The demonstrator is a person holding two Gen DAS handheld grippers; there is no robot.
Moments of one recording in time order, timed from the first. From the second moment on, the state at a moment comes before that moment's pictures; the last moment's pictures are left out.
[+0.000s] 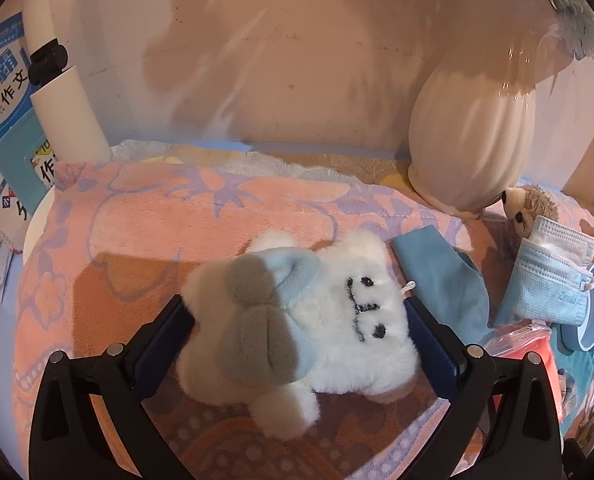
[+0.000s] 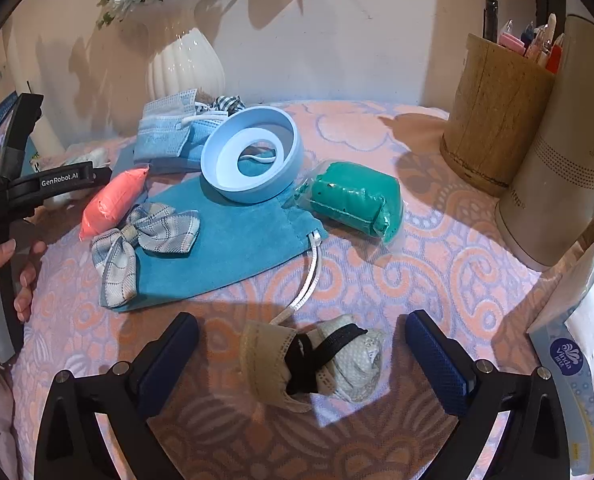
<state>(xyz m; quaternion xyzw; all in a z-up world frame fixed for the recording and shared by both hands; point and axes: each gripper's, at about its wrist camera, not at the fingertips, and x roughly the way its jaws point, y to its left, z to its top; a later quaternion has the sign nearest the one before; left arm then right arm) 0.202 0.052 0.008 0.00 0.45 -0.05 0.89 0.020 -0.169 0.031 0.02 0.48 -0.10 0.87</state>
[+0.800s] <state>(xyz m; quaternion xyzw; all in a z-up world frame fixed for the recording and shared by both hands) 0.188 0.073 0.014 -0.04 0.42 -0.04 0.91 -0.011 -0.210 0.046 0.19 0.39 -0.02 0.90</state>
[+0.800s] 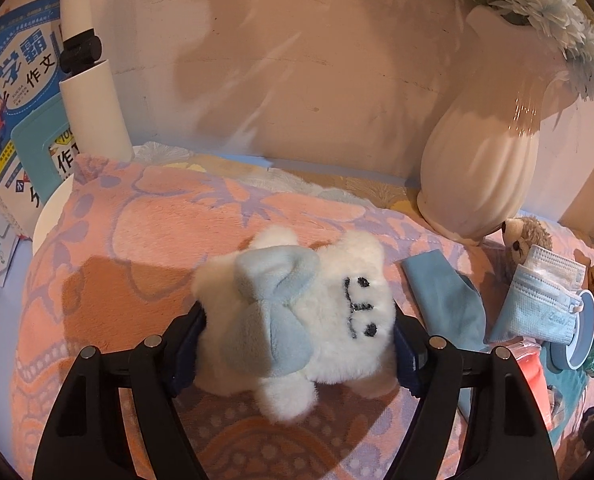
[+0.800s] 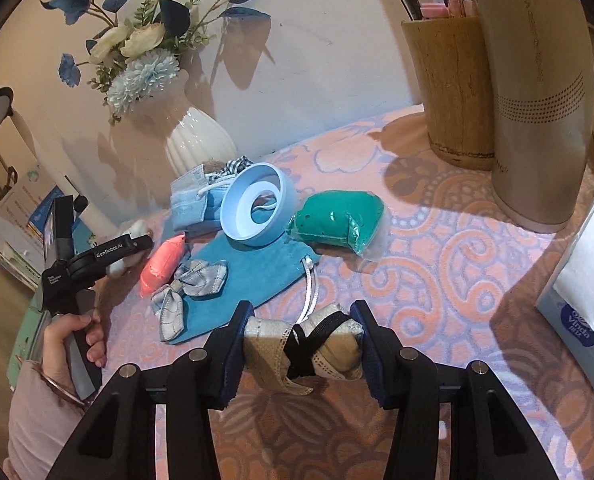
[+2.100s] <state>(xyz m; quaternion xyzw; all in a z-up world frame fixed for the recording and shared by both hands) 0.108 0.050 0.019 -0.02 0.40 0.00 0.91 -0.032 -0.222 0.046 0.23 0.39 0.02 0.89</state>
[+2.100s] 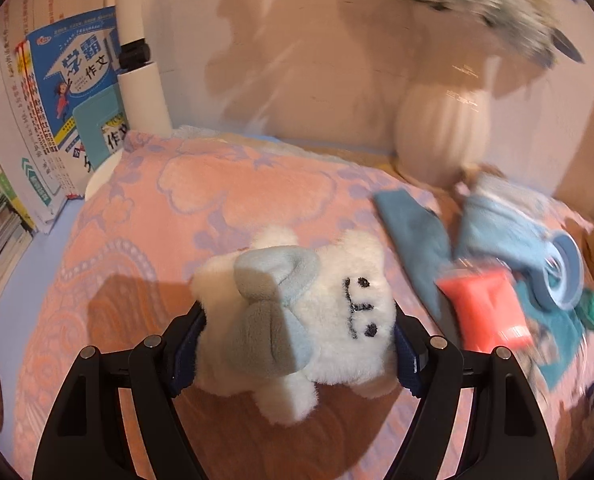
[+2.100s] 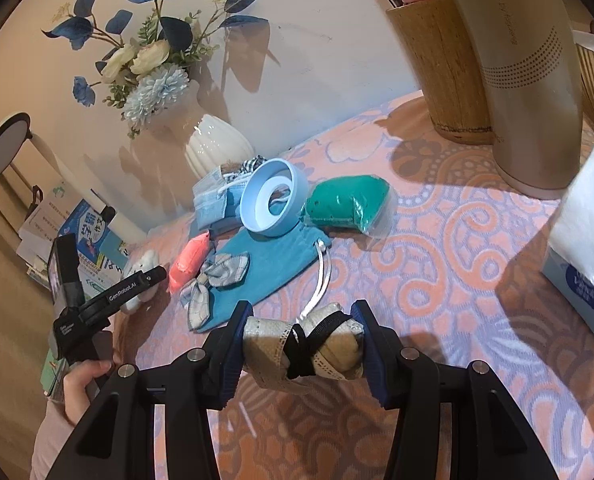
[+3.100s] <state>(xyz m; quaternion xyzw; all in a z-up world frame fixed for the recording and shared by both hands) 0.007 -0.154 0.093 0.05 0.40 -0.20 0.89 -0.112 -0.304 0.143 0.18 0.34 0.01 0.92</state>
